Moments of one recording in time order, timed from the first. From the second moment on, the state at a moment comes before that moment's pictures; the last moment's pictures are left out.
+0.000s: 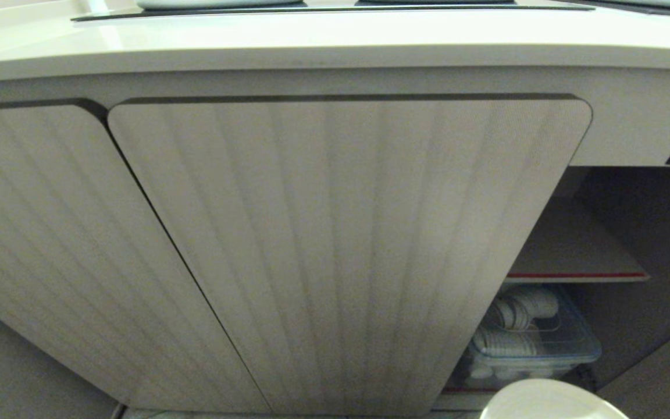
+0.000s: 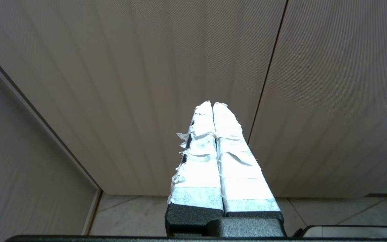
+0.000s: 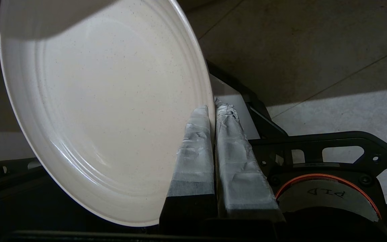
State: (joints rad) left arm 0.00 0.00 0.00 0.00 0.00 0.00; right arm 0.35 0.71 -0.29 0.45 0.03 0.70
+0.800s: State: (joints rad) left arm 0.00 0.00 0.00 0.00 0.00 0.00; right arm 0.35 0.71 -0.31 0.44 0.00 0.72
